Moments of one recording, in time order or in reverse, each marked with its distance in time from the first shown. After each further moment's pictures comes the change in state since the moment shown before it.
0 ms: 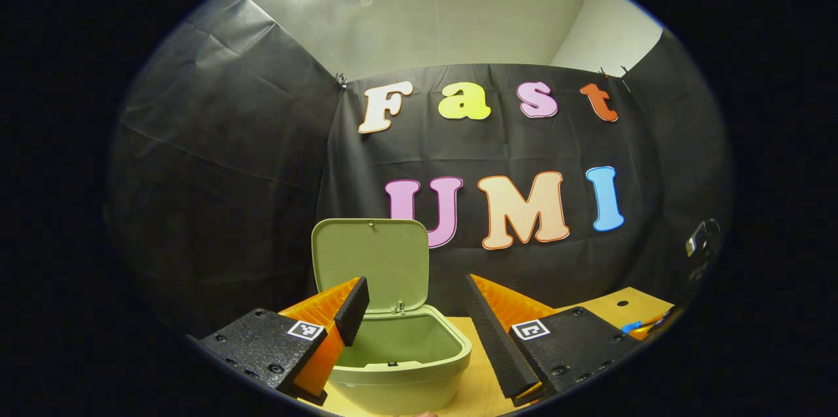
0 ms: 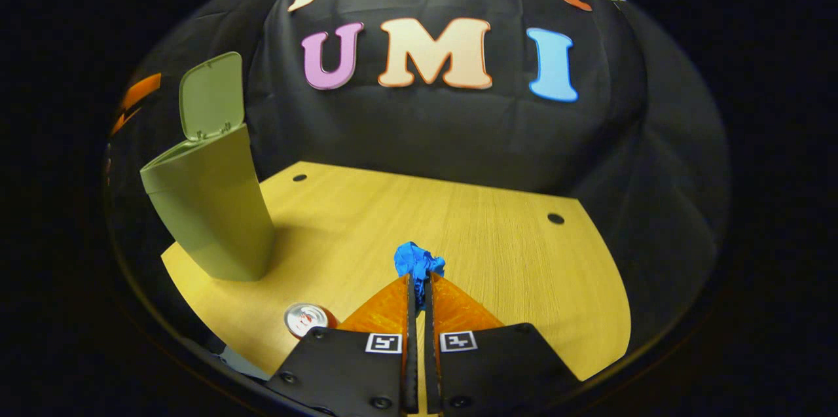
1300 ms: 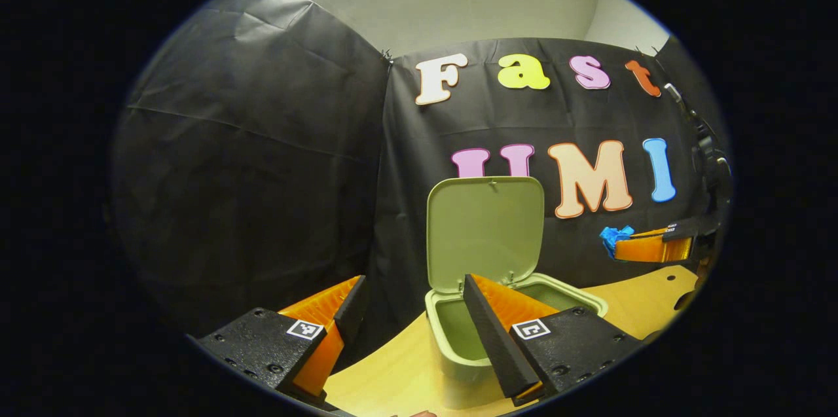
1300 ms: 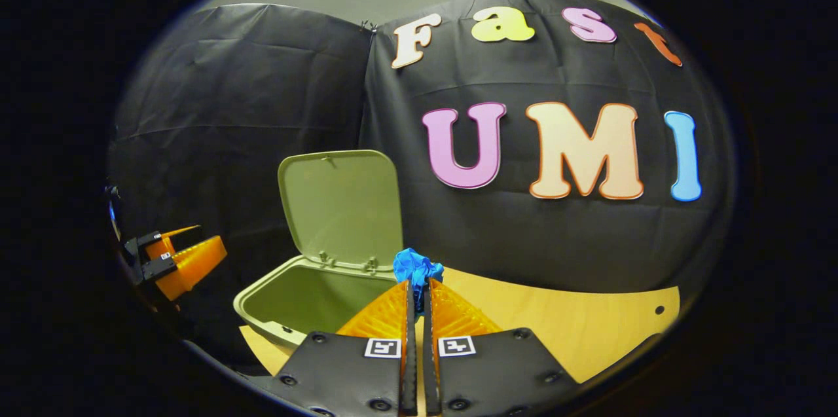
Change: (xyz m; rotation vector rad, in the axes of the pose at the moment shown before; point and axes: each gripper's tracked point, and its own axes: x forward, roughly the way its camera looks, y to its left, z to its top) left arm -0.002 0.159 -0.048 0.055 0.113 0.186; right arm 0.015 0.272 0.183 -0.078 -0.270 0.432
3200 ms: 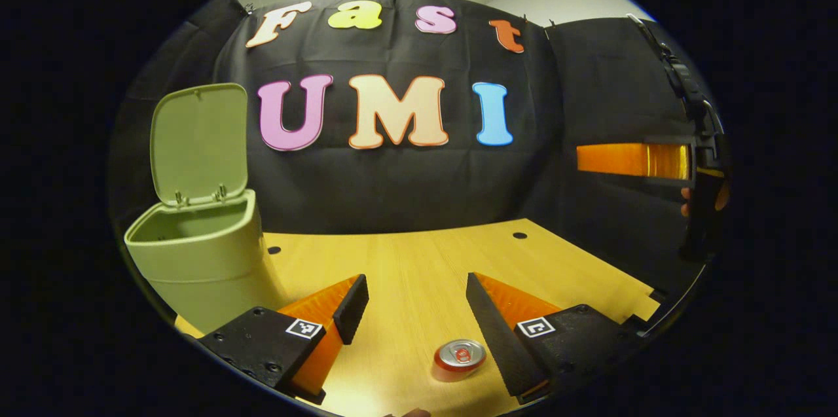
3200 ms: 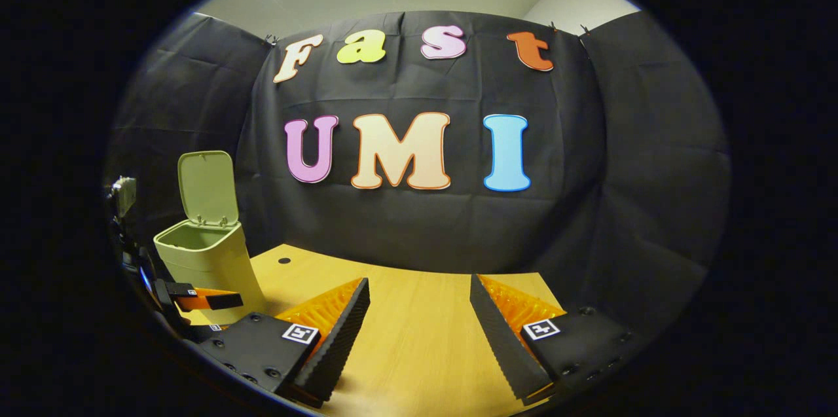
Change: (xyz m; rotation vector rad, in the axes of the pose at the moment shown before) left arm -0.109 -0.368 -0.125 -0.031 0.284 -0.673; right arm -0.271 -0.265 -0.070 0.057 -0.034 -0.551
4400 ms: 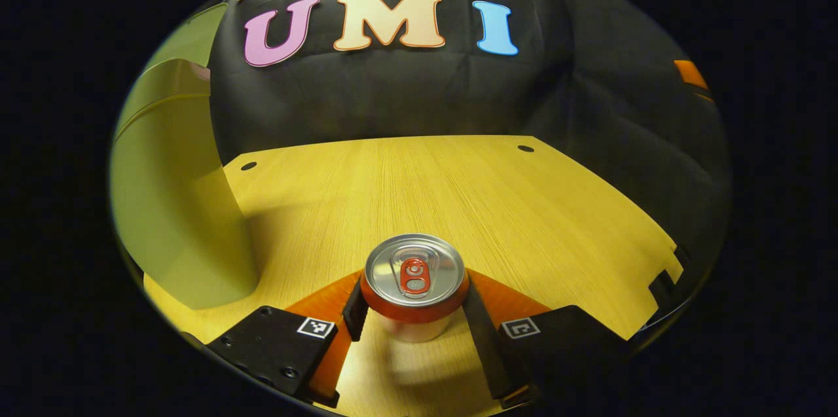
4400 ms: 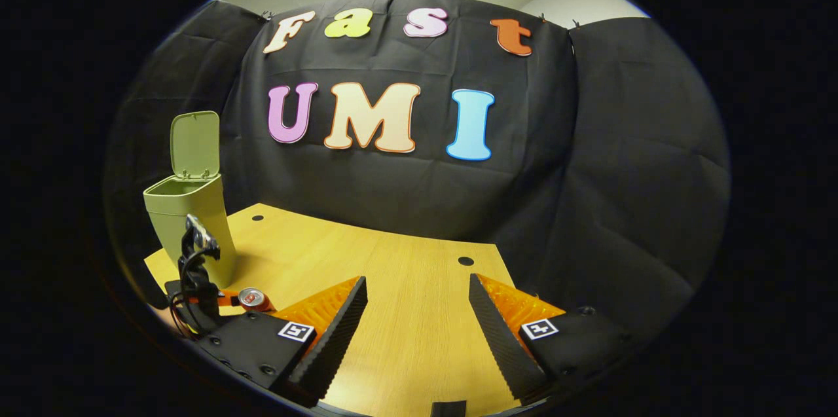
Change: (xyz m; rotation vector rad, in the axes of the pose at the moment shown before) left arm 0.043 -0.024 -0.122 -0.018 0.264 0.029; right arm -0.063 -0.071 -0.053 -0.067 0.102 -0.092
